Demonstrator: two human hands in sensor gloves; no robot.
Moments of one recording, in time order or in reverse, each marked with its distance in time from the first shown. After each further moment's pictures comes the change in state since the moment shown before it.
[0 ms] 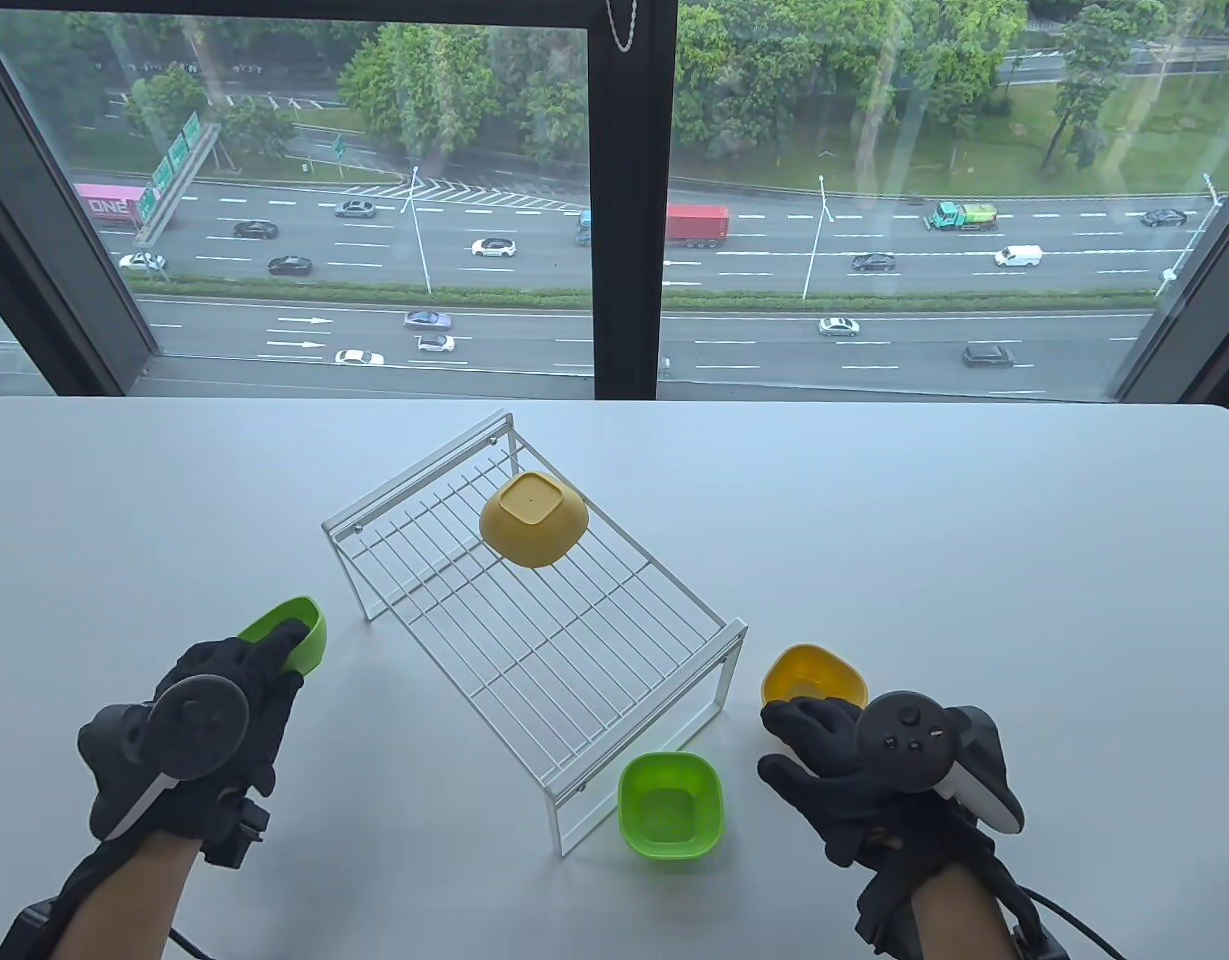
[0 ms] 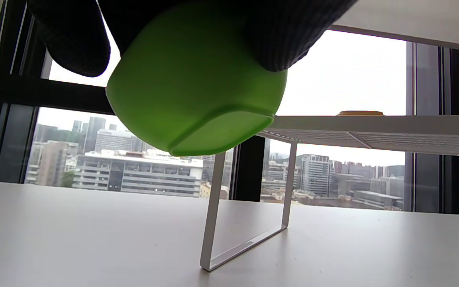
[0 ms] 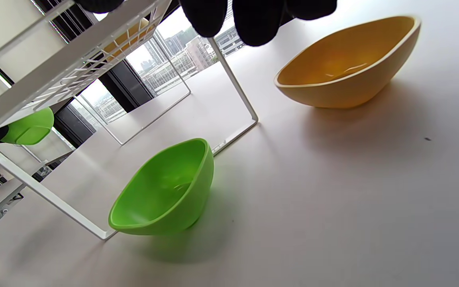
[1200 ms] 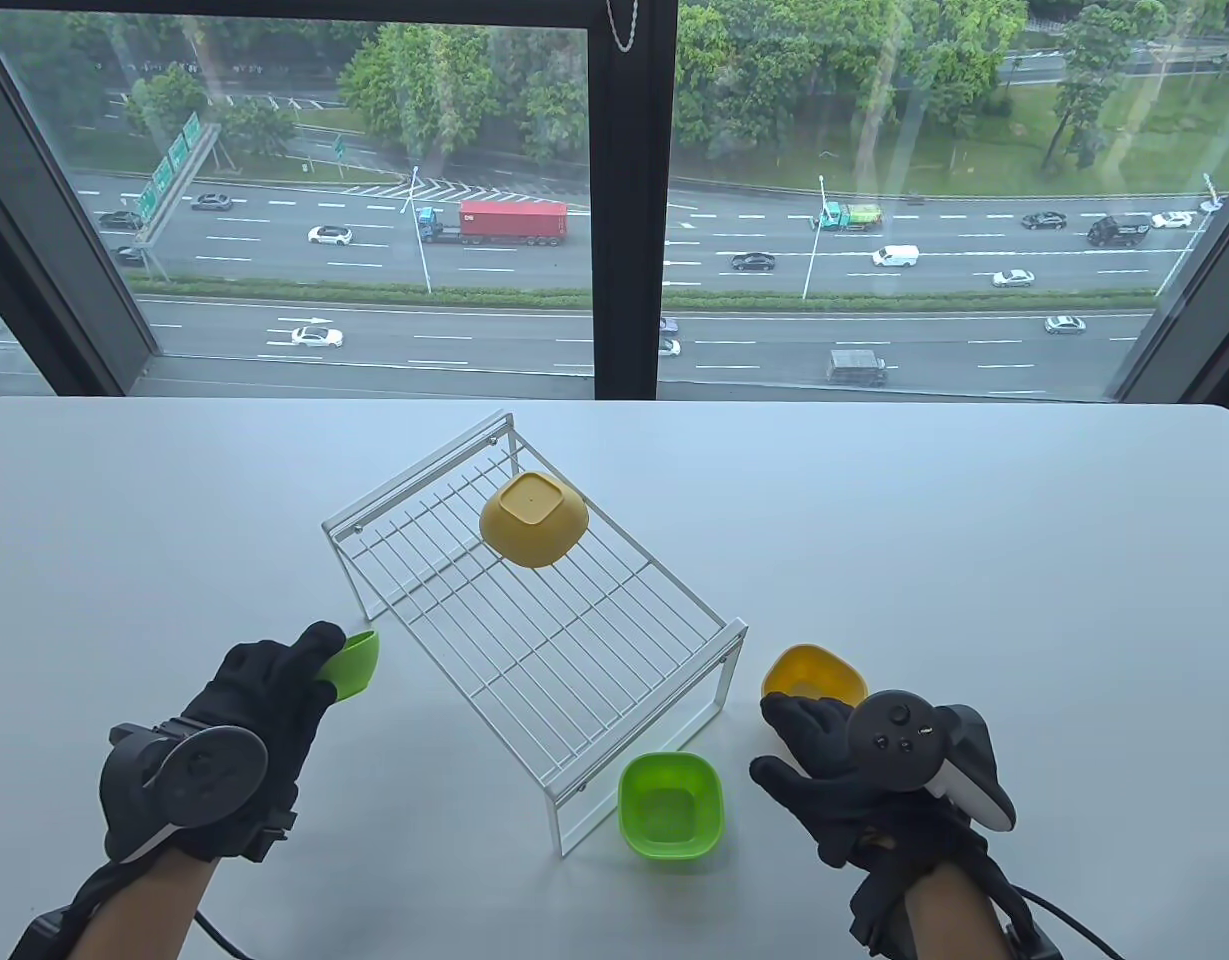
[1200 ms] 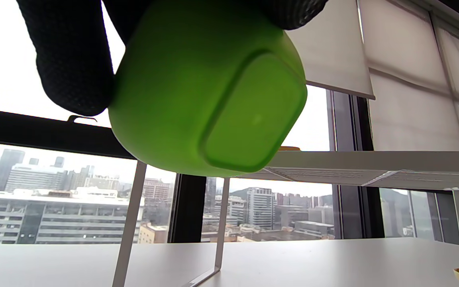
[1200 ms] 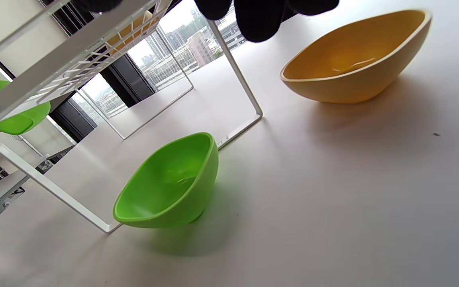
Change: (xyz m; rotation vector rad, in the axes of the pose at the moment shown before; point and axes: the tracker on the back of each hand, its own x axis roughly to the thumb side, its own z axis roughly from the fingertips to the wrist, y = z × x) left_hand 0.026 0.004 0.013 0.118 -0.226 0.088; right_hand 0.006 0.002 0.000 0.008 -0.008 0.024
